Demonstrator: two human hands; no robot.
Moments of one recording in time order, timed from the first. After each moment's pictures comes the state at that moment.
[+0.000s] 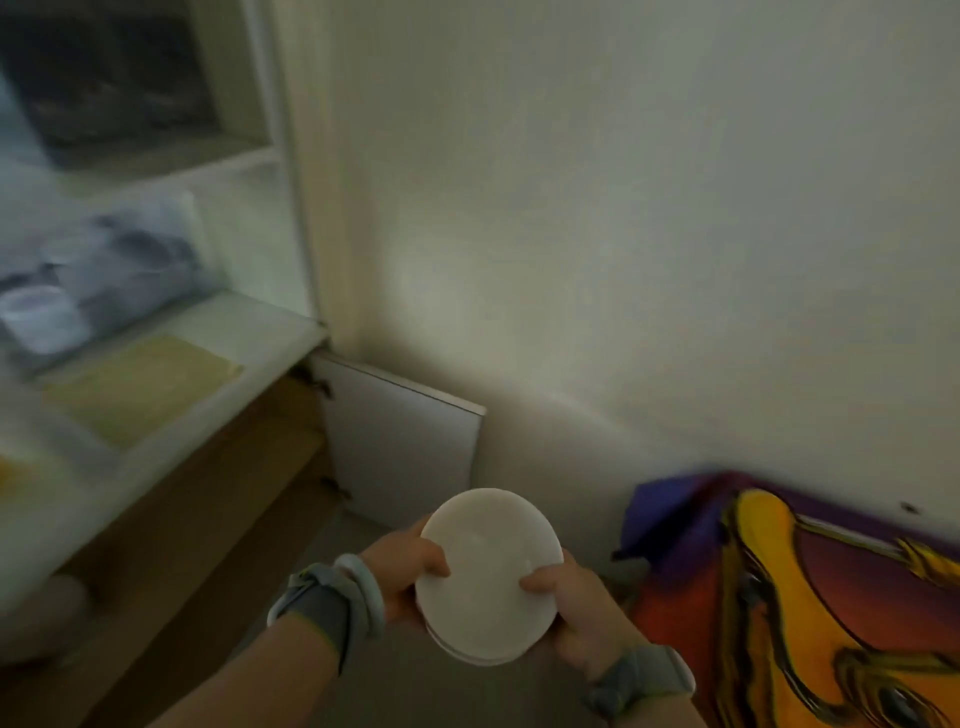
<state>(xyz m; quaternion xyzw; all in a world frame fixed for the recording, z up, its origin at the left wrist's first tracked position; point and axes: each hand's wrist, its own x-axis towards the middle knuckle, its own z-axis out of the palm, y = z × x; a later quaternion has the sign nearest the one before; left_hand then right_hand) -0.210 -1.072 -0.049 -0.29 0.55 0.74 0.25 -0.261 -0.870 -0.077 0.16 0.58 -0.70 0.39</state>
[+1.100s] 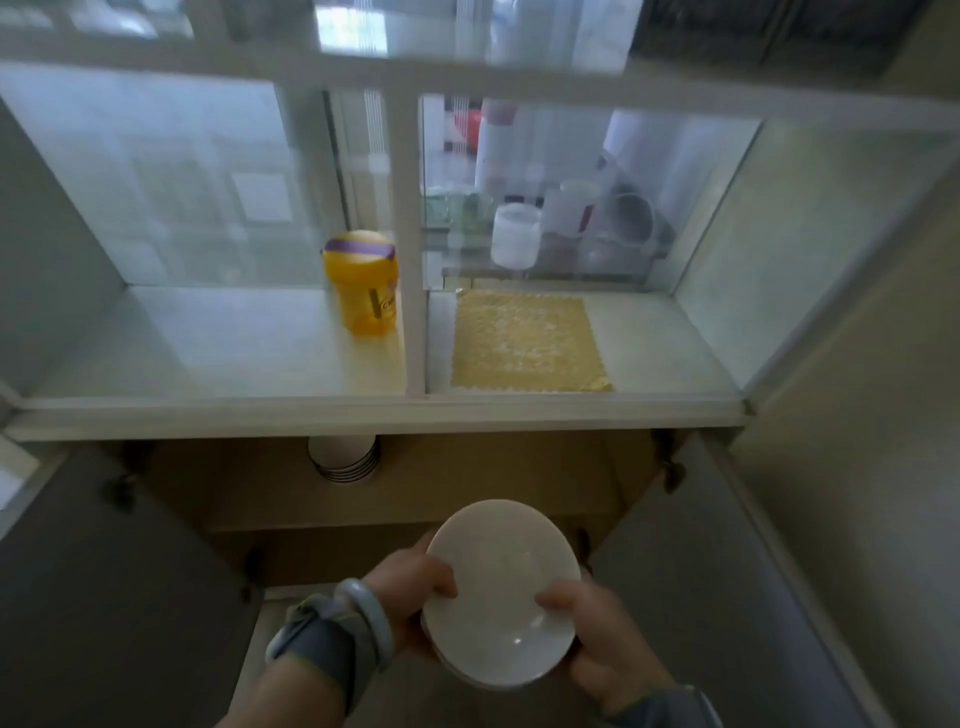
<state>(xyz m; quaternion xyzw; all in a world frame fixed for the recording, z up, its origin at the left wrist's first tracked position) -0.197 -1.265 -0.190 -0.60 0.28 0.74 -0.14 -0.388 -1.219 -0.201 -0.10 0.60 -0.36 0.70</state>
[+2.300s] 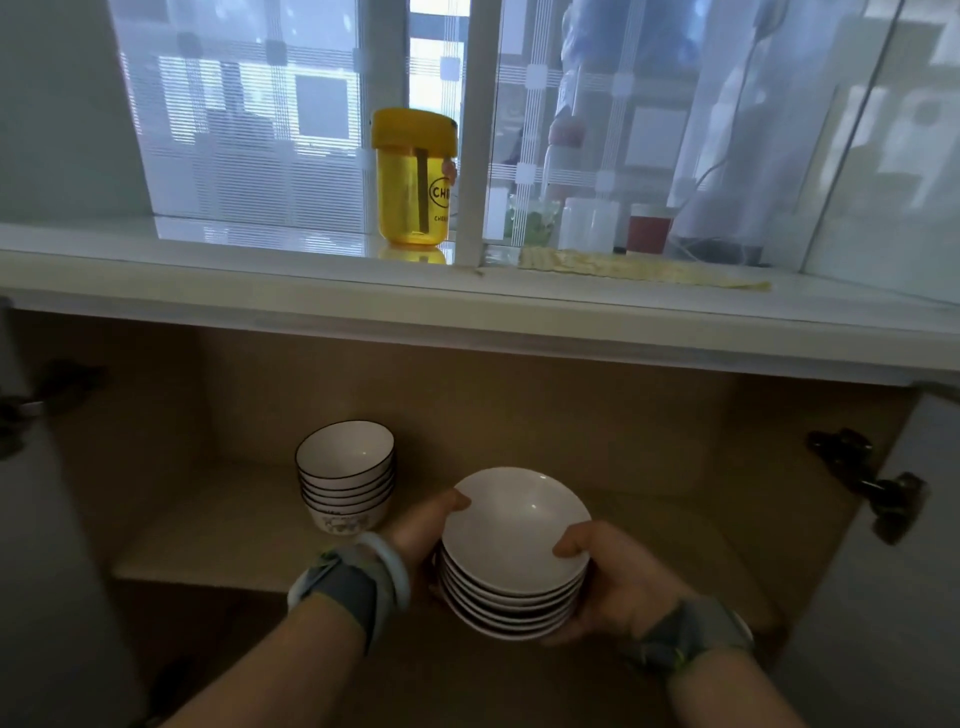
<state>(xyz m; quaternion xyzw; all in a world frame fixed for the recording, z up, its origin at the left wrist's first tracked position) -0.190 -1.411 -0.412 -0.58 0.32 0.67 -0.33 -0.380 -1.377 -0.389 -0.26 0.55 -0.35 0.71</state>
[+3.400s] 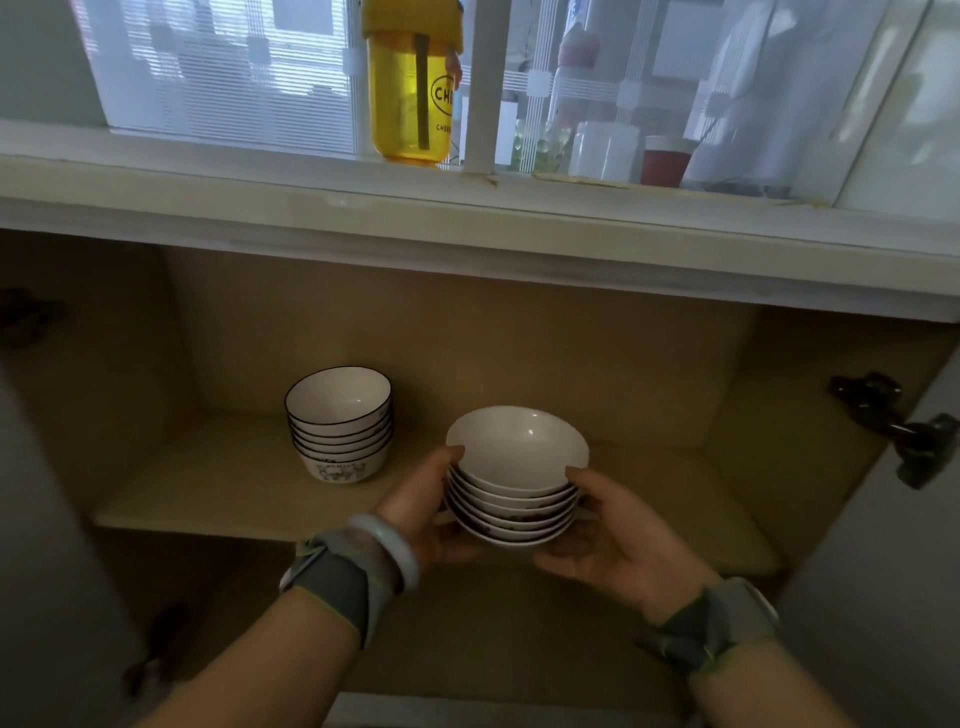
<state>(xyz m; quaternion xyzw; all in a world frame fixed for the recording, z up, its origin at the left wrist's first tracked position) -0.195 -1.397 -0.429 -0.50 0.24 0.71 -0.43 -0.373 -1.363 -0.400 -0.21 0.51 -0.45 0.70</state>
